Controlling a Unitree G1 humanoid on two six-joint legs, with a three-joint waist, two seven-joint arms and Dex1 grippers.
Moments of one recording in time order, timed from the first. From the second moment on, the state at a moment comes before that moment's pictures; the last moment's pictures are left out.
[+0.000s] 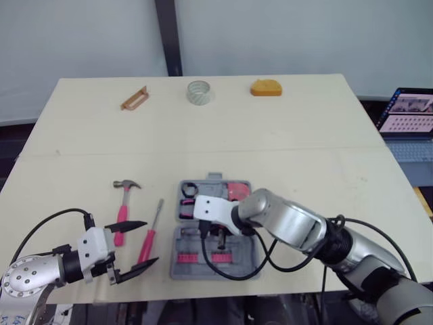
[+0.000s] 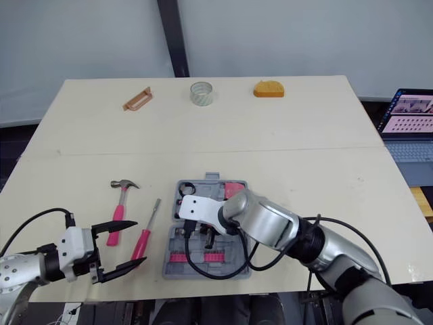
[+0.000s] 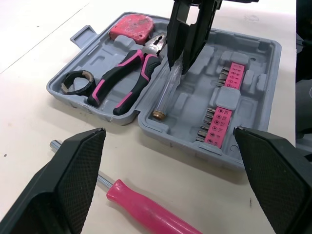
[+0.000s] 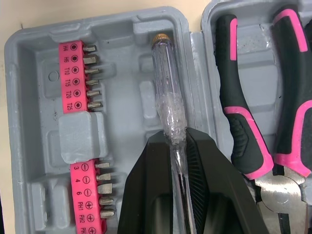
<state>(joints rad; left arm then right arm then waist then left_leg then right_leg) 0.36 0.72 0.31 -0.34 -0.37 -0.02 -1.02 -0.83 -0.45 0.84 -0.35 0.20 1.20 0.72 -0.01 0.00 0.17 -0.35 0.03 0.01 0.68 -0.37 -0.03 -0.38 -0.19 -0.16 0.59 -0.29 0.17</state>
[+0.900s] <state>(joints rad) 0.36 0.72 0.31 -0.34 -0.37 -0.02 -1.02 -0.80 -0.42 0.84 -0.33 0.18 1.18 0.72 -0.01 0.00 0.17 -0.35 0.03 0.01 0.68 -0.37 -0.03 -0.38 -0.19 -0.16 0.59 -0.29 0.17</state>
